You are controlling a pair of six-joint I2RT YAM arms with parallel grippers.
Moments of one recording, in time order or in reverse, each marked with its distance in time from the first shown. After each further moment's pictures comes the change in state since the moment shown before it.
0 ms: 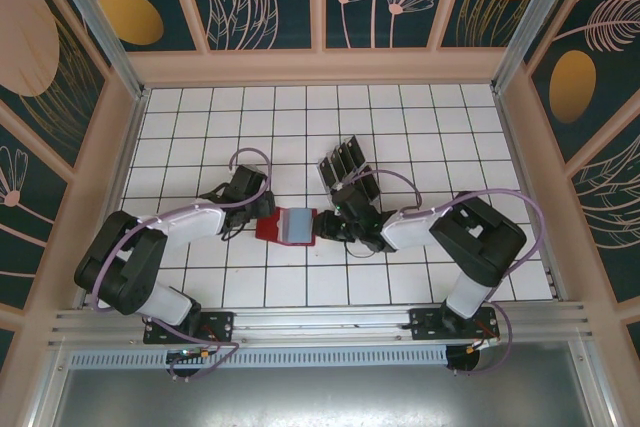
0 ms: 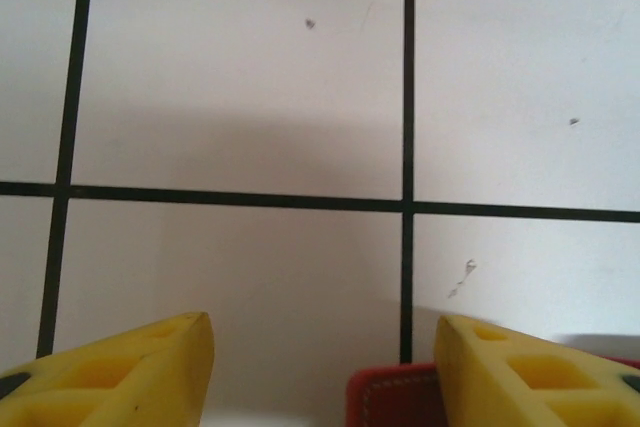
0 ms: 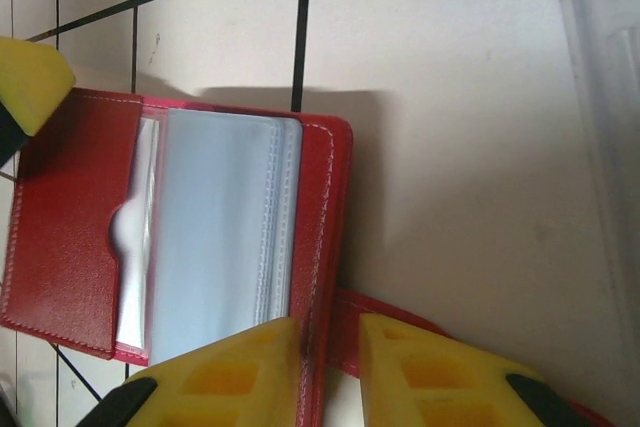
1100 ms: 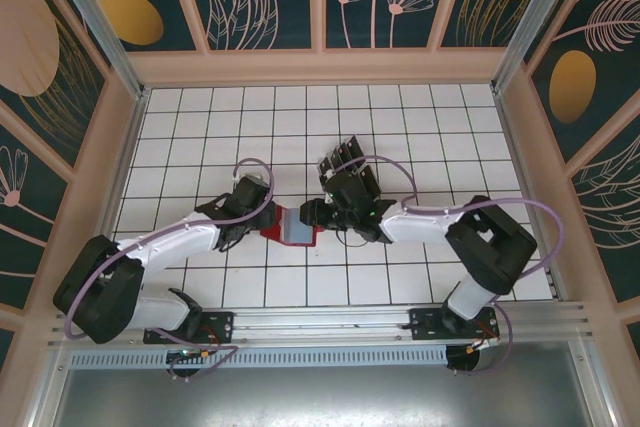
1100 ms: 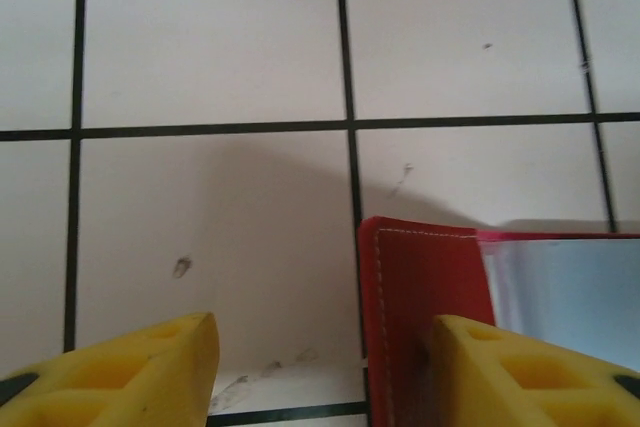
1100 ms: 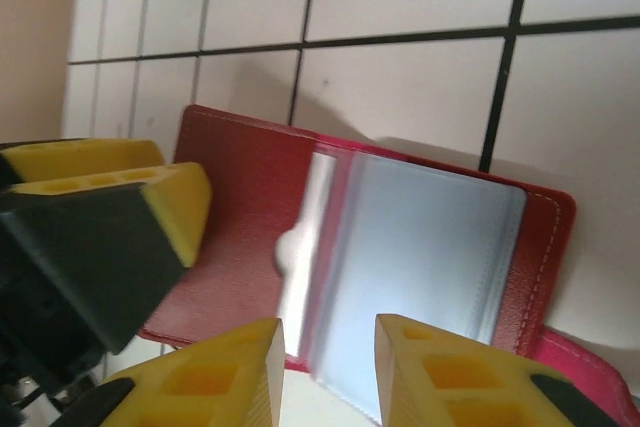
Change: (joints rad) left arm -0.114 -0.162 -0.051 -0.116 -0.080 0.011; right arm 0.022 -0.048 0.137 -0.124 -0.030 -0.035
